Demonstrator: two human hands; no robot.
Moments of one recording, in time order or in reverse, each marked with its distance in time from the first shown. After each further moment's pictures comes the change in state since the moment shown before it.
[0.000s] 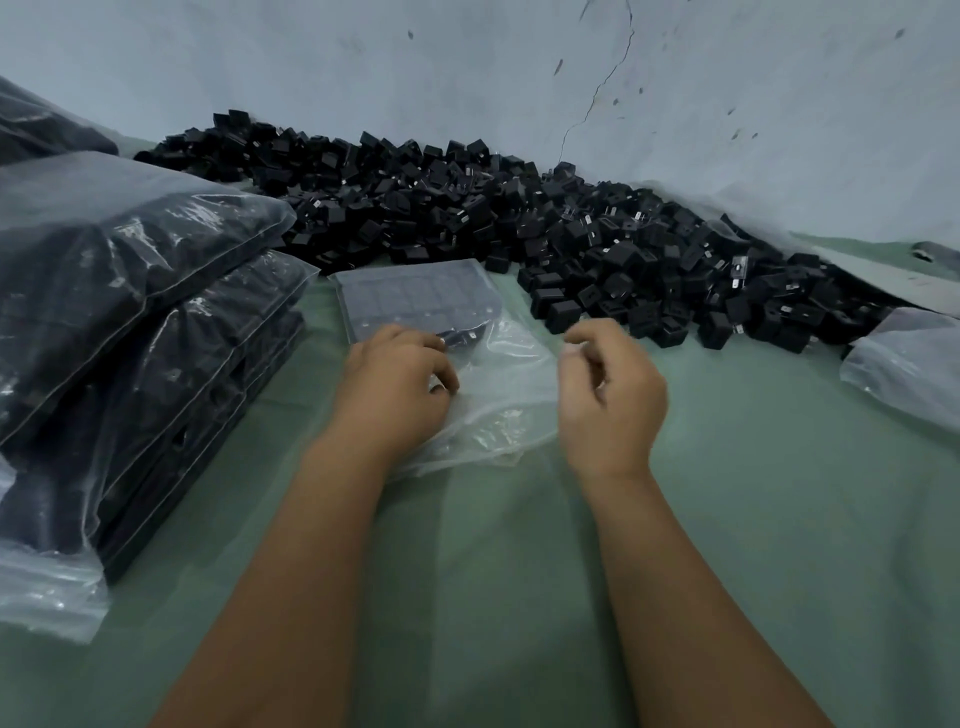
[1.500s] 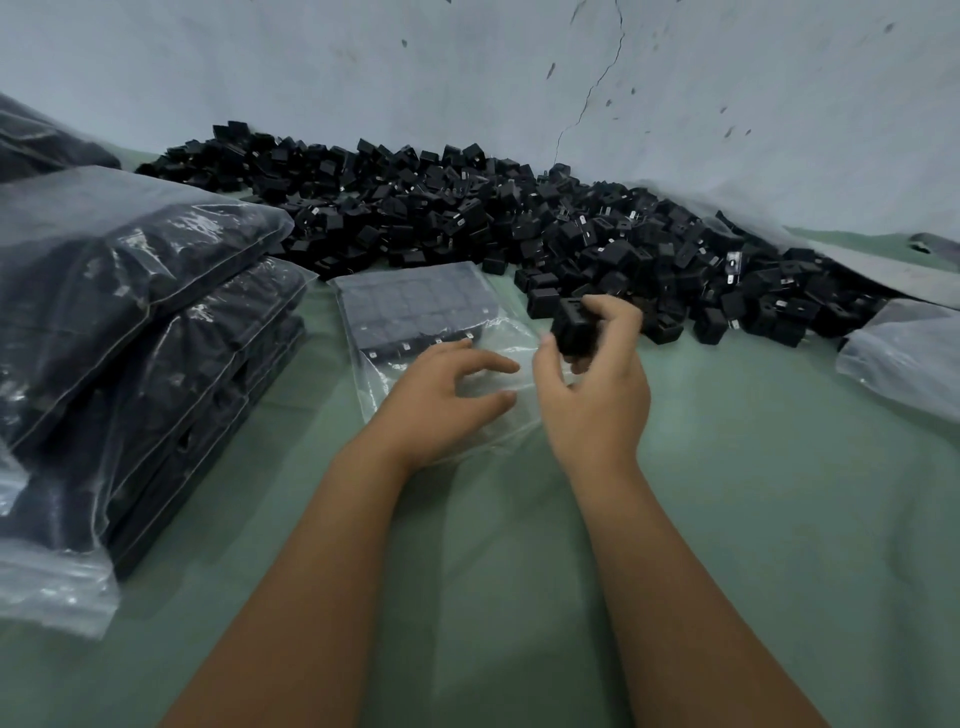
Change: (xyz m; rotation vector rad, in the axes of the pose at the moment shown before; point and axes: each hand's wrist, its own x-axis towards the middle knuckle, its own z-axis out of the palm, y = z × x) left_hand -0.008 0.024 0.007 -0.555 -0.160 0.015; right_hand -0.003 0.002 0.006 -0.036 -0.017 0.046
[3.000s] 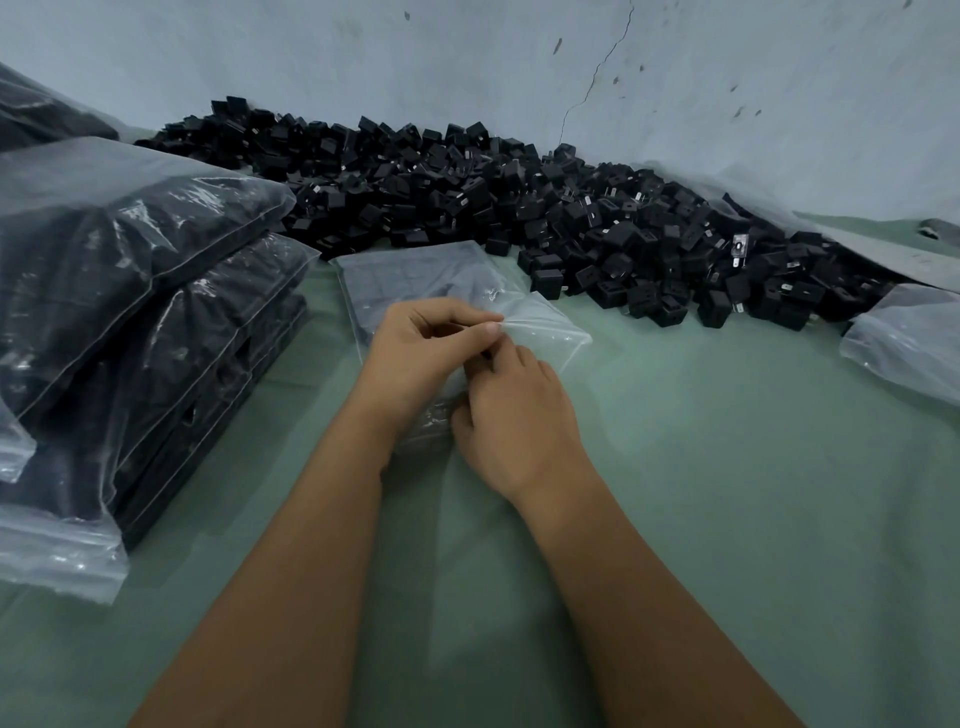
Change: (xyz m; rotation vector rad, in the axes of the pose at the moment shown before) left_hand 0.001 0.007 -0.011 -0.628 0.170 0.058; right_hand -0.028 -0.036 0.013 -0.659 -0.715 -0.290
